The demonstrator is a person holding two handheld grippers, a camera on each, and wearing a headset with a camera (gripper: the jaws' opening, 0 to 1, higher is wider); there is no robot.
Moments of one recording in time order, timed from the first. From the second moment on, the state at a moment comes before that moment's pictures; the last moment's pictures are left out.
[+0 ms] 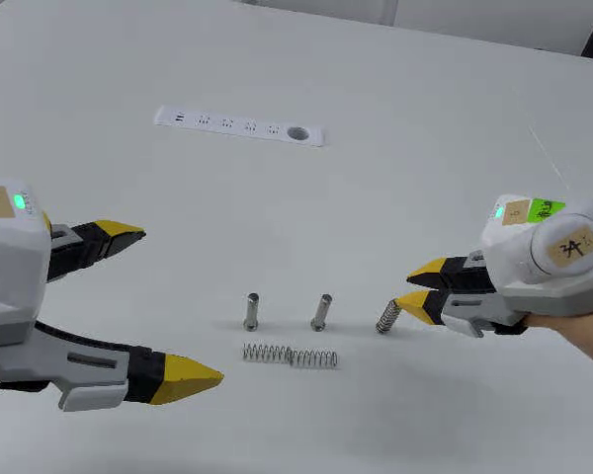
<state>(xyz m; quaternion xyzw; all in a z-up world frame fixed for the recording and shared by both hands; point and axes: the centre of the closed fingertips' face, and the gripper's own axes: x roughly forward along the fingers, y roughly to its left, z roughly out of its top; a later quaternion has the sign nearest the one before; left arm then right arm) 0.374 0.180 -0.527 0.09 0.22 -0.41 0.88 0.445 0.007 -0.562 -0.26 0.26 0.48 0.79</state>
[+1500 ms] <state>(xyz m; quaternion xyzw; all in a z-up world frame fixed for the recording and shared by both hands) 0.373 0.196 -0.526 0.08 0.23 -0.38 0.89 0.398 0.064 -0.665 -0.30 0.35 0.61 0.65</state>
